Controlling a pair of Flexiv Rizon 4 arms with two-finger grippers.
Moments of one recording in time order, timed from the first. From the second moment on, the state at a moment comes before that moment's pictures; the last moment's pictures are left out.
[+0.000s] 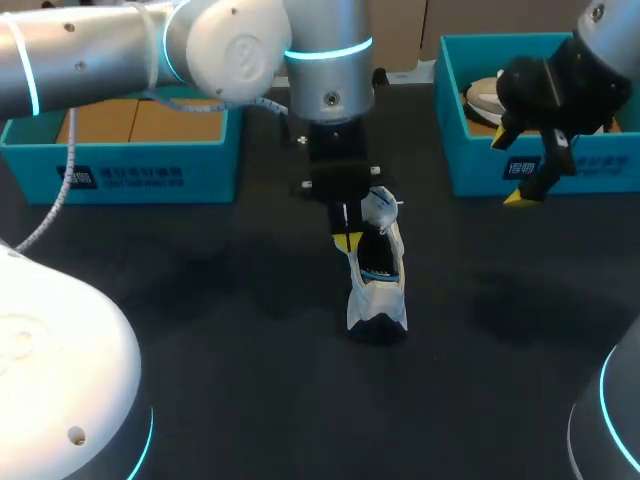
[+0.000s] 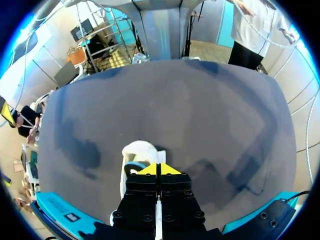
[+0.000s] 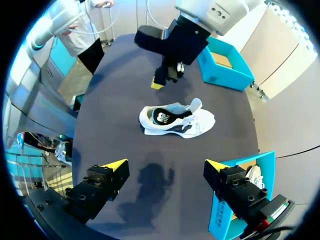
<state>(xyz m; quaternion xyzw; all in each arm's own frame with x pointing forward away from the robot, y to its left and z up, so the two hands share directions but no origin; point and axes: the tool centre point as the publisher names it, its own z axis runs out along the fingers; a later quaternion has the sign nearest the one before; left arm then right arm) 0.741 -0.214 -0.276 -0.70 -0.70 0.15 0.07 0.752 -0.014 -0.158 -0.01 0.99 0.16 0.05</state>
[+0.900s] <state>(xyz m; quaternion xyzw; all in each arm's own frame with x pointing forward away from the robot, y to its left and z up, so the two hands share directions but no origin) 0.785 -0.242 -0.330 -0.68 -0.73 0.03 -0.08 0.752 -0.013 -0.158 -0.01 0.99 0.16 0.05</state>
